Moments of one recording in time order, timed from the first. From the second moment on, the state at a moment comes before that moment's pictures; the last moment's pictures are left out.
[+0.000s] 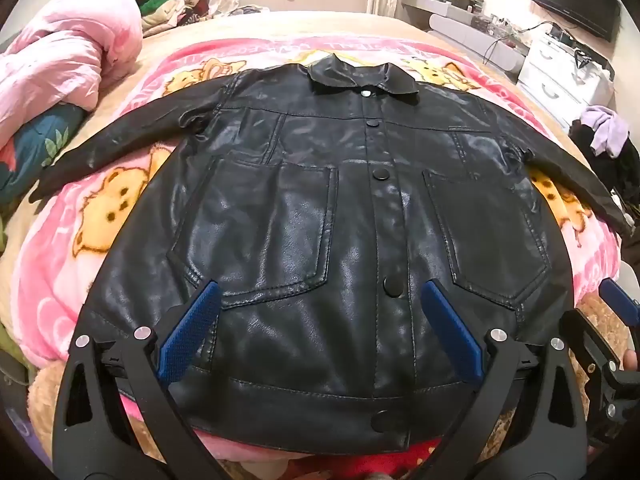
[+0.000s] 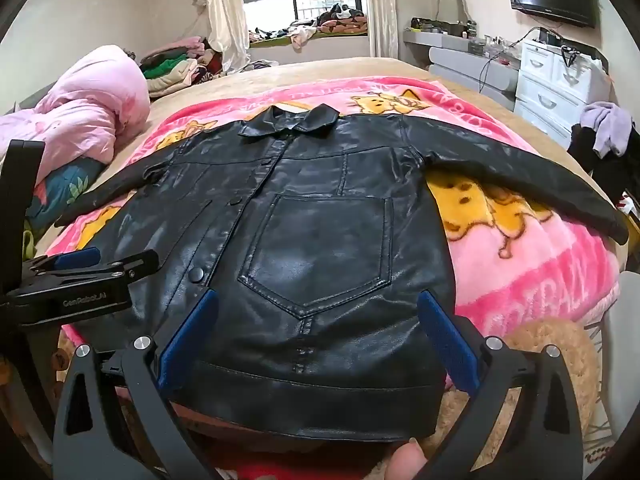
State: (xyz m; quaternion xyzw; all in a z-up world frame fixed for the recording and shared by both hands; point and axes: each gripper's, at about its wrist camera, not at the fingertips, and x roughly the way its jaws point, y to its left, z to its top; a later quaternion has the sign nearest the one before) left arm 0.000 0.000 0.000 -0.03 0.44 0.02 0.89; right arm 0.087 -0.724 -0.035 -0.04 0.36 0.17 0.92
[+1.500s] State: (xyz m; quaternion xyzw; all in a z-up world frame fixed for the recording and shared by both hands) left arm 0.004 -0.002 0.008 -0.03 0.44 0.02 0.90; right arm 0.088 -0.722 -0.030 -0.05 0.35 0.16 0.92
